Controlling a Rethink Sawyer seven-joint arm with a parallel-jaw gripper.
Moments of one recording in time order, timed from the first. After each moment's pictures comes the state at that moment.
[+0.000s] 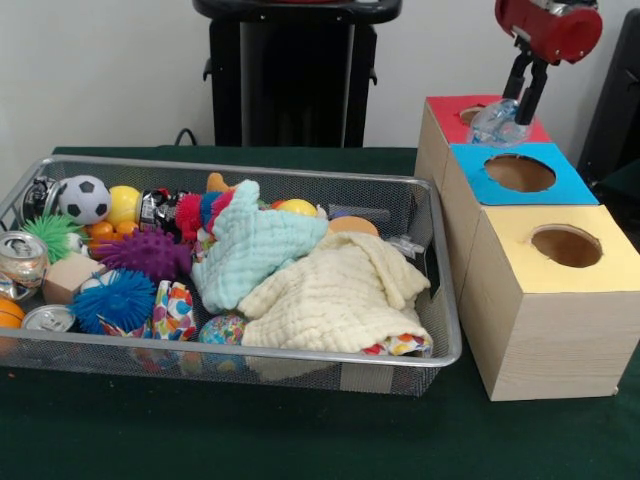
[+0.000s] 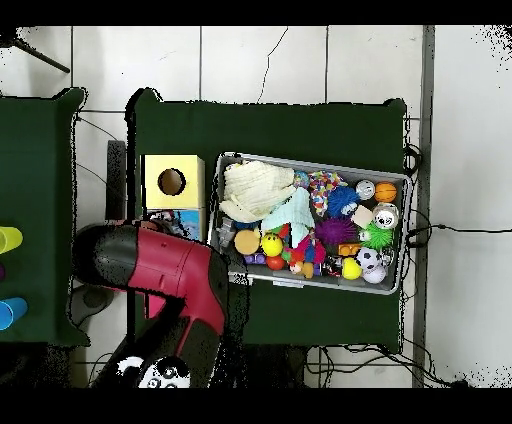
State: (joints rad) arm 0.42 -0.61 -0.53 1.62 0.47 0.70 2.82
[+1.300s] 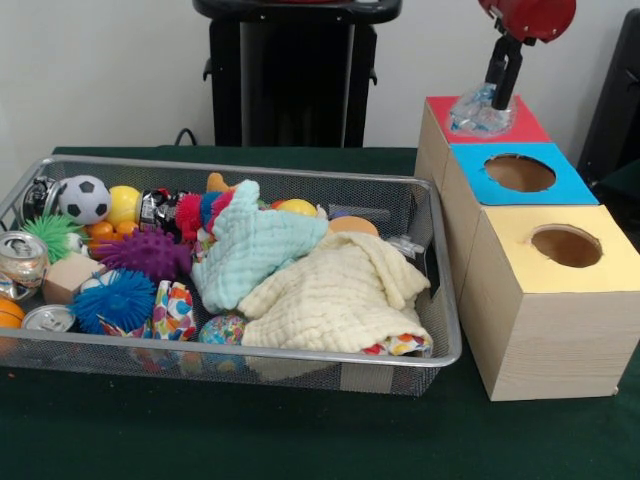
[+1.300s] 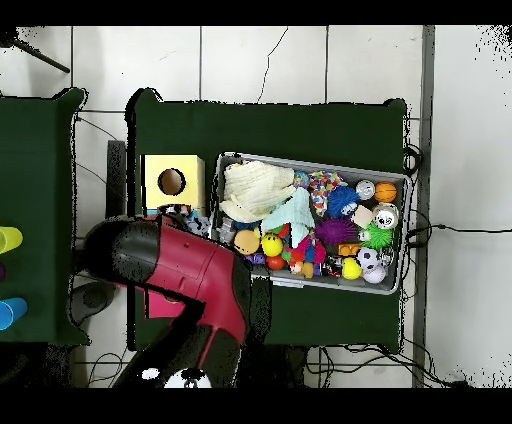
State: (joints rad) arm 0.40 -0.63 -0.56 1.62 0.51 0.71 2.86
